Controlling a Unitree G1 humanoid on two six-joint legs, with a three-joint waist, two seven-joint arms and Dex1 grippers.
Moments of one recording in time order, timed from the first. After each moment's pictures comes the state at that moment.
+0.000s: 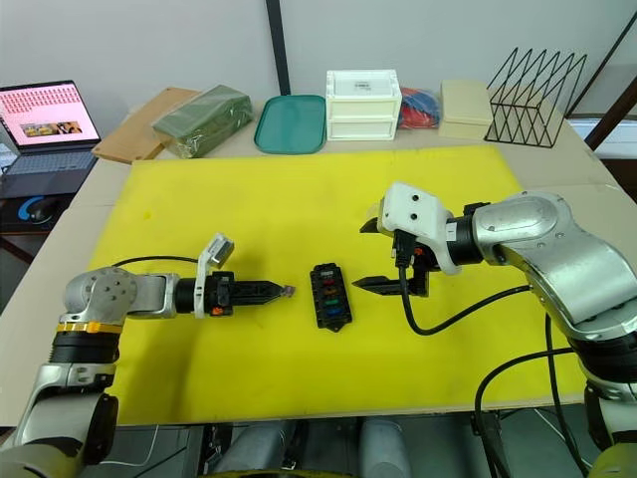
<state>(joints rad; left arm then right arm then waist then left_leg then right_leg) -0.52 0.48 0.09 0.18 -0.92 1.43 -0.80 -0.62 -1.00 0.12 -0.51 0.50 0.85 1.07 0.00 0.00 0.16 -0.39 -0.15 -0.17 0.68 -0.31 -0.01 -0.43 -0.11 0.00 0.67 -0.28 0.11</state>
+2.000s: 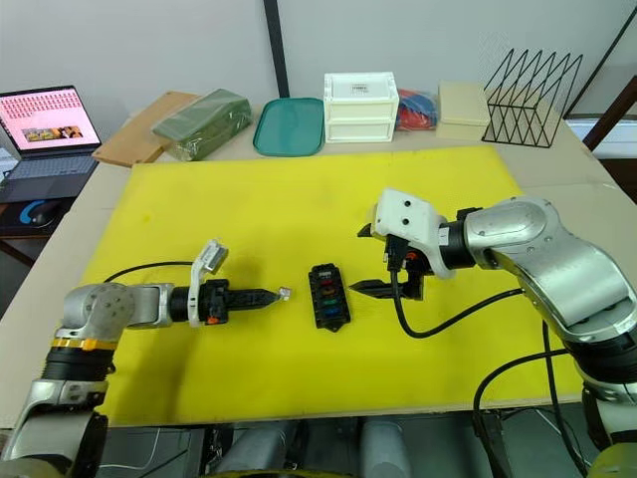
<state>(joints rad) -0.41 0.54 0.07 0.07 -0.89 1.30 -0.95 -0.63 -1.00 0.15 -0.52 0.50 0.87 1.04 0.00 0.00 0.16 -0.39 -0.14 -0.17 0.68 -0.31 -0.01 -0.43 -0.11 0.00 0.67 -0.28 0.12</state>
